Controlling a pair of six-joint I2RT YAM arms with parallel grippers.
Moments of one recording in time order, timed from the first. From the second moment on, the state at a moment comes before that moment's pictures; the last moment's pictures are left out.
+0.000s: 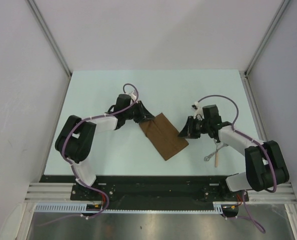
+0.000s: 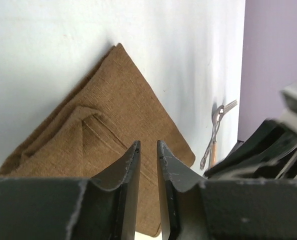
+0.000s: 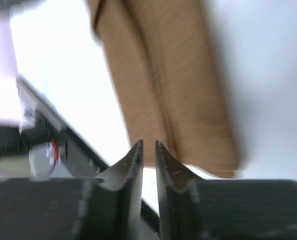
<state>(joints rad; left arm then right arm) -0.42 1.77 0.94 0.24 0.48 -0.83 0.33 1.41 0.70 -0.14 -0.64 0.48</state>
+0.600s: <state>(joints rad) -0.43 1.98 1.04 0.22 0.46 -0.76 0.14 1.50 0.68 -0.16 -0.54 0.47</state>
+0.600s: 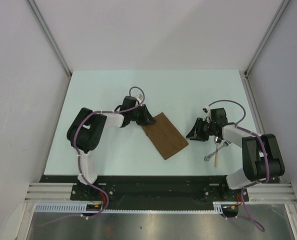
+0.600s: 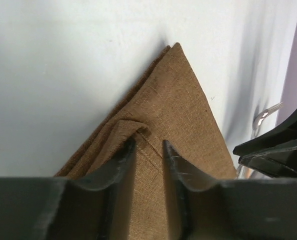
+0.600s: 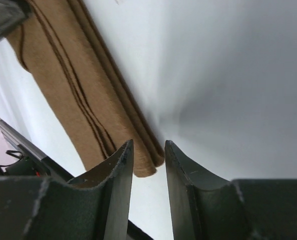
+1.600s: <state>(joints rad) -1.09 1.76 1.16 -0.15 -0.08 -0.36 0.03 1.04 0.45 -0.29 -0.43 0.60</state>
